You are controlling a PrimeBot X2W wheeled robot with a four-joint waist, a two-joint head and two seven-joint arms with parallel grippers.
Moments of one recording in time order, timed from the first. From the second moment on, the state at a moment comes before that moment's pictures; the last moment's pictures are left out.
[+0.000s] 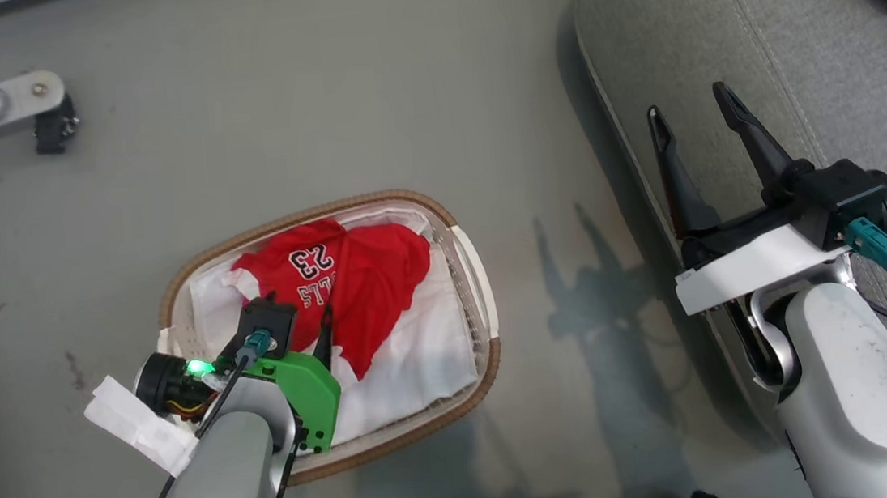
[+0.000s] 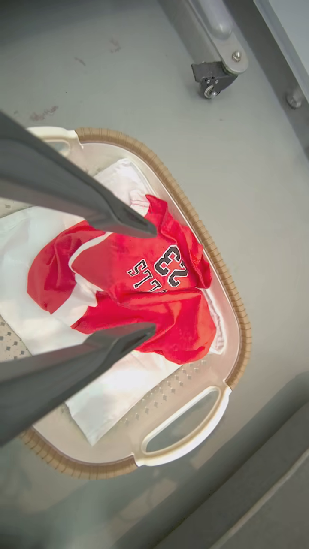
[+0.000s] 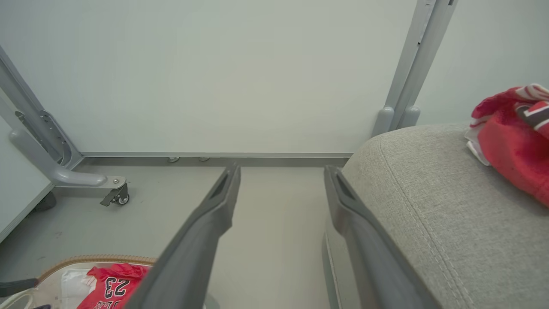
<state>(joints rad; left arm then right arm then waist) -0.61 0.06 -0.41 1.03 -0.13 -0.11 -0.23 -0.41 -0.05 0.07 0.19 0.12 0.13 -0.26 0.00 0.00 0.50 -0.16</state>
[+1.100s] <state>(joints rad) -0.79 0.16 -0.45 1.24 -0.13 -0.04 -0.26 -0.52 -0.05 0.15 0.15 0.20 0.13 -0.26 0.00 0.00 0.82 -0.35</state>
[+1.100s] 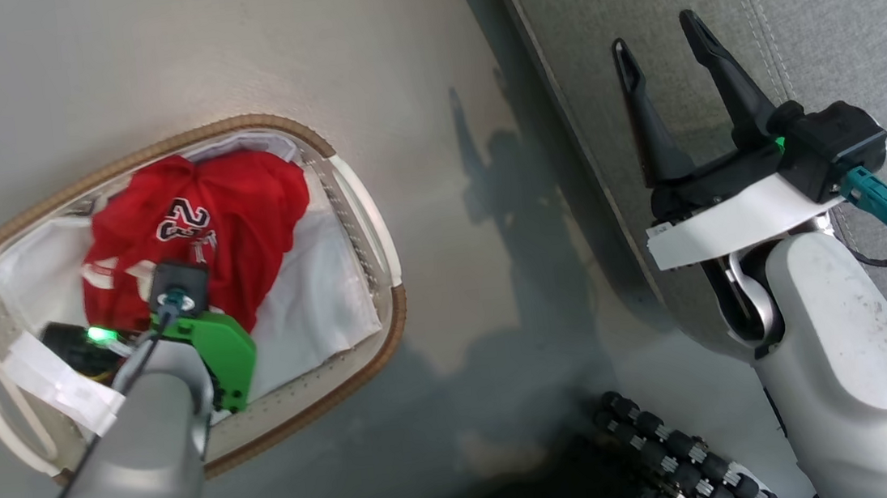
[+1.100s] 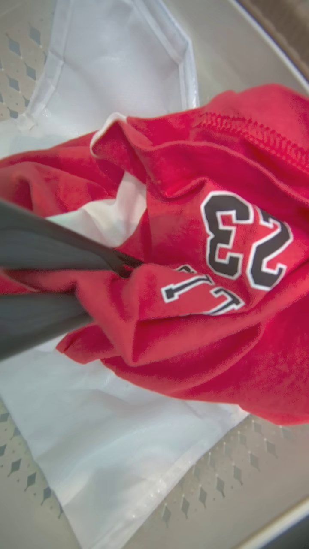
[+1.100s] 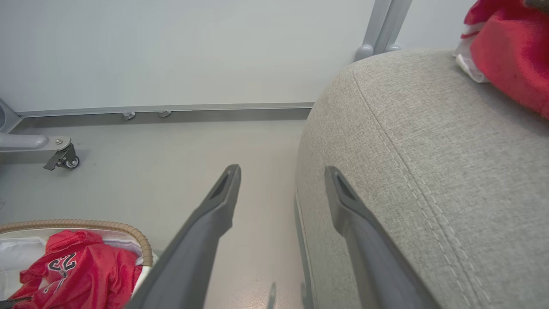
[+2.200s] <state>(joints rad) -0.56 0.24 -0.65 0.59 -0.12 -0.13 -0.26 -0.18 -0.05 0.08 0.30 0.02 0.13 -0.26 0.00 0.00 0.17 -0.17</state>
